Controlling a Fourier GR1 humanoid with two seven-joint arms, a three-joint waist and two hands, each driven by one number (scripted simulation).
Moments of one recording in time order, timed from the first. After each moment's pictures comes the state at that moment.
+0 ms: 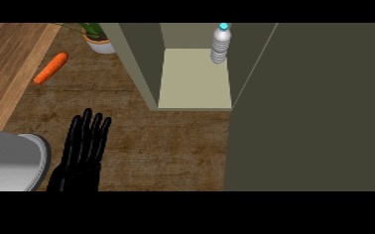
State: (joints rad) left arm 0.16 0.43 -0.55 -1.93 0.57 0.44 -0.49; right arm 0.71 -0.20 0.47 -2.43 -0.19 0.61 0.06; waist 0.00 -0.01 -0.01
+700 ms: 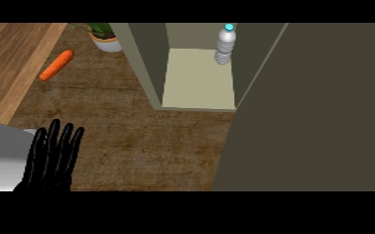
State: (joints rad) left arm 0.30 0.54 -0.45 -2.02 0.65 0.34 -0.52; right arm 0.38 -0.10 0.65 -2.47 0.06 0.51 0.34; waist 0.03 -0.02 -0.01
